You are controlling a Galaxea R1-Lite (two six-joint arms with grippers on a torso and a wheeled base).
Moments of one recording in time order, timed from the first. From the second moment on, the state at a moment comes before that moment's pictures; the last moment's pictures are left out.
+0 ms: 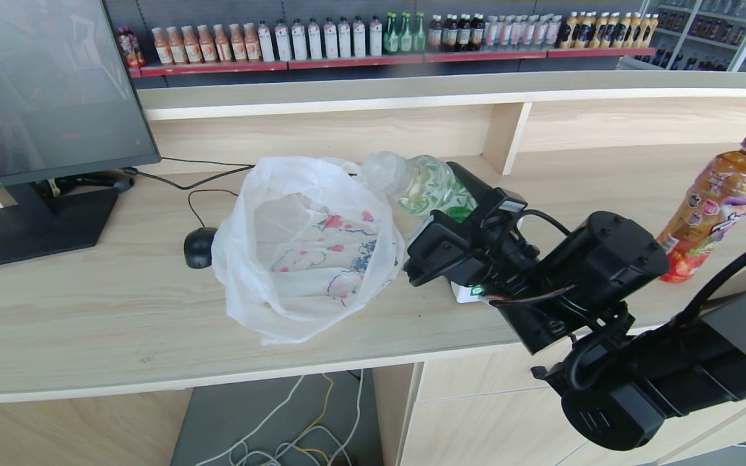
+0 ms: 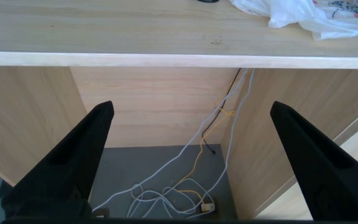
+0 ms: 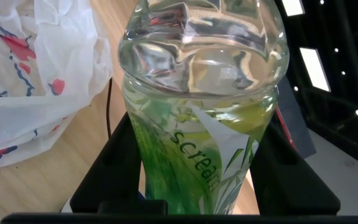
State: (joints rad) left arm 0.00 0.00 0.00 0.00 0.00 0.00; right arm 0.69 1.99 -0.86 -1.57 -0.22 -1.26
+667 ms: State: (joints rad) left arm 0.00 0.00 0.00 0.00 0.00 0.00; right arm 0.70 1.98 -0.87 -1.57 -0.22 -1.18
